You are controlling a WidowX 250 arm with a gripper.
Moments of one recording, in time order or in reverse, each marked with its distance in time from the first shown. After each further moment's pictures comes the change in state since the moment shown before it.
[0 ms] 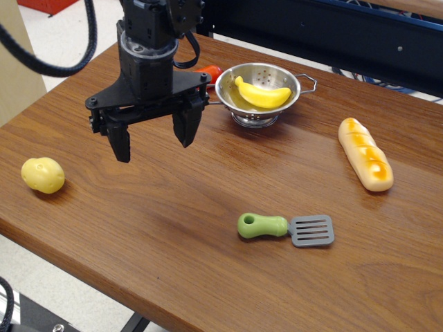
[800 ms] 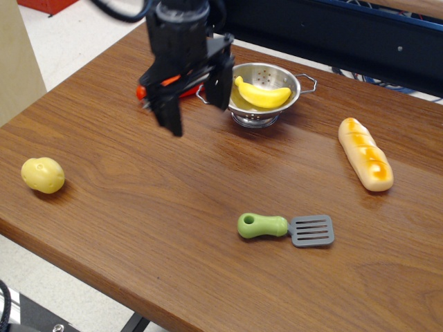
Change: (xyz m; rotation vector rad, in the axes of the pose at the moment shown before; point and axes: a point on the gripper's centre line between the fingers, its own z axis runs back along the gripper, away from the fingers) arm 0.022 -0.055 0.001 -0.070 0.162 0.394
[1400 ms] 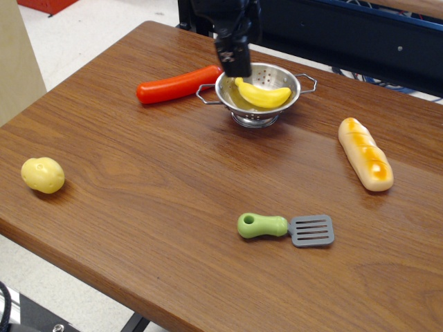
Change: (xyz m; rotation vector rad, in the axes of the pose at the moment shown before) arm 0.000 -0.088 0.008 -0.160 0.066 0.540
